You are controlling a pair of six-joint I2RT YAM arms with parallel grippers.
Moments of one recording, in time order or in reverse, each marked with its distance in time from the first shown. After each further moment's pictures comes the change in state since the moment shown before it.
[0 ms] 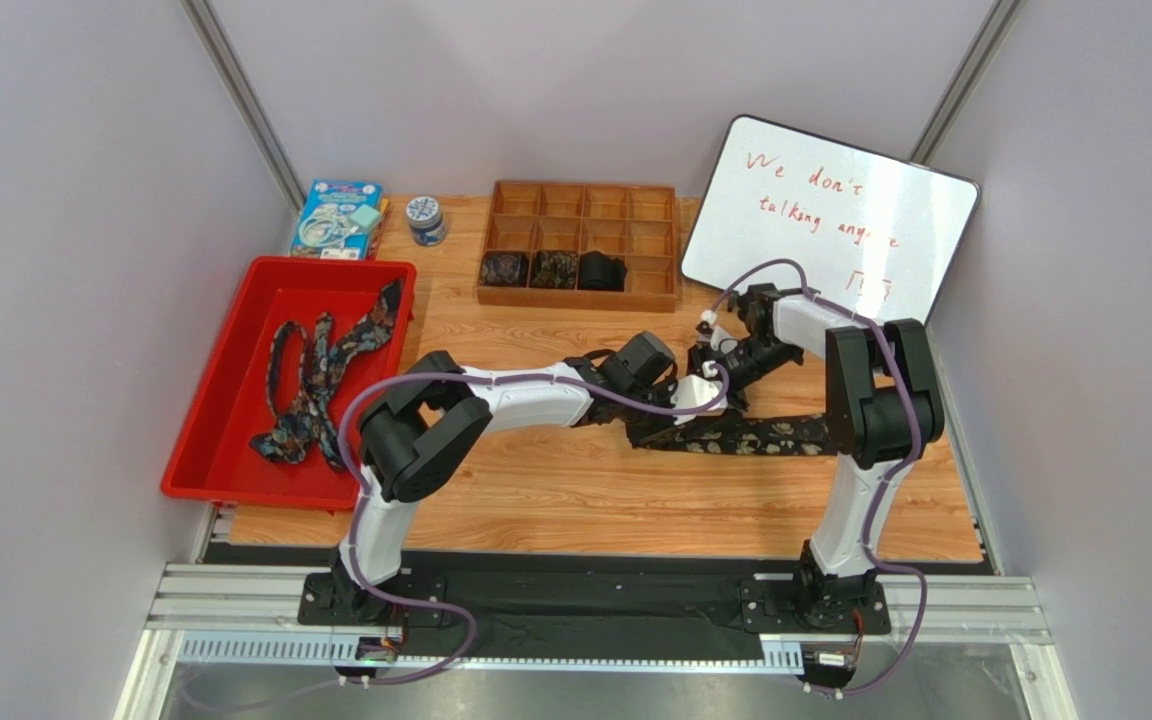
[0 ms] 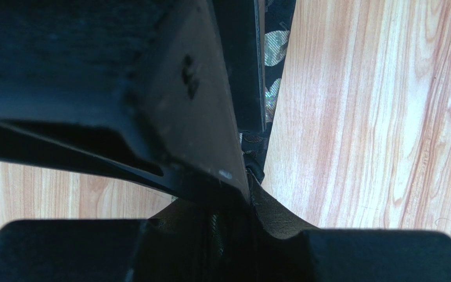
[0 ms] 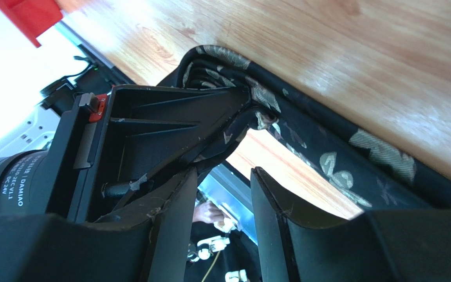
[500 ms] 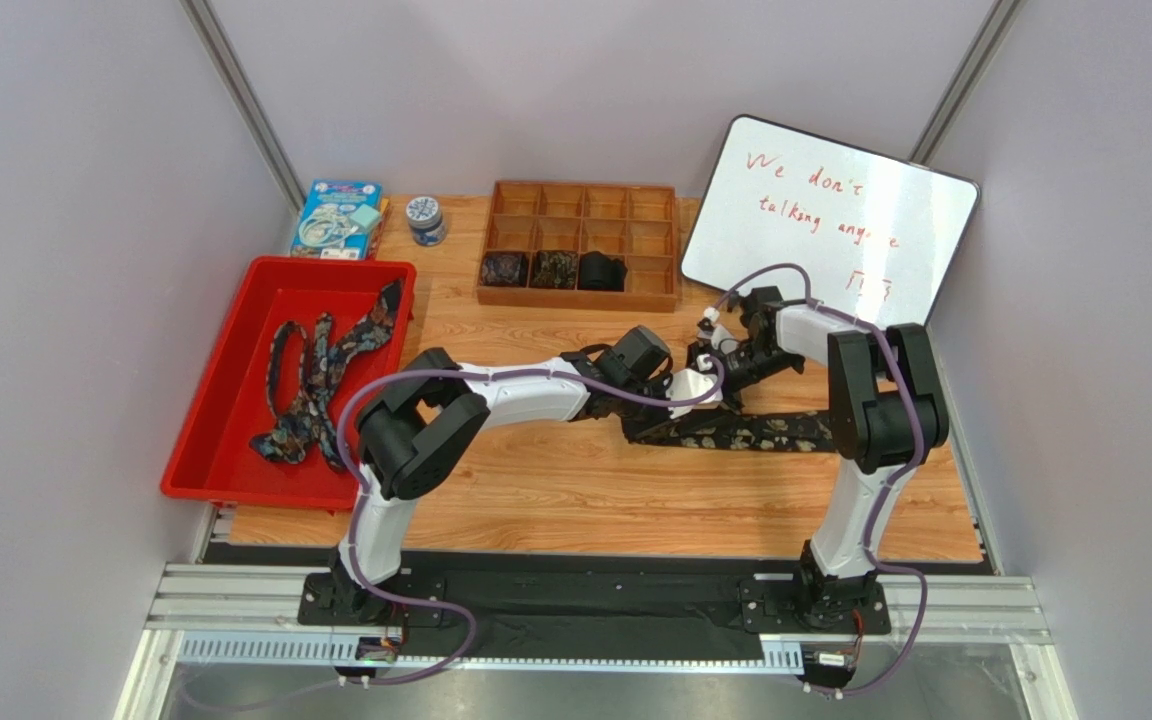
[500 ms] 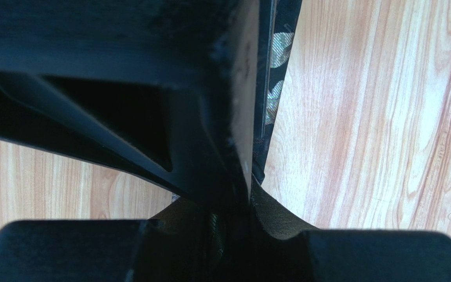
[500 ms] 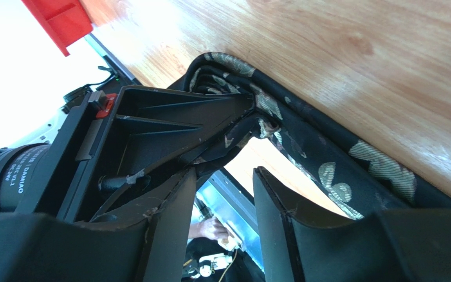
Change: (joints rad) left arm 0.020 0.001 0.008 -0.026 0.002 -0.001; right arm -0.008 -0.023 -0.076 0.167 -0.081 0.064
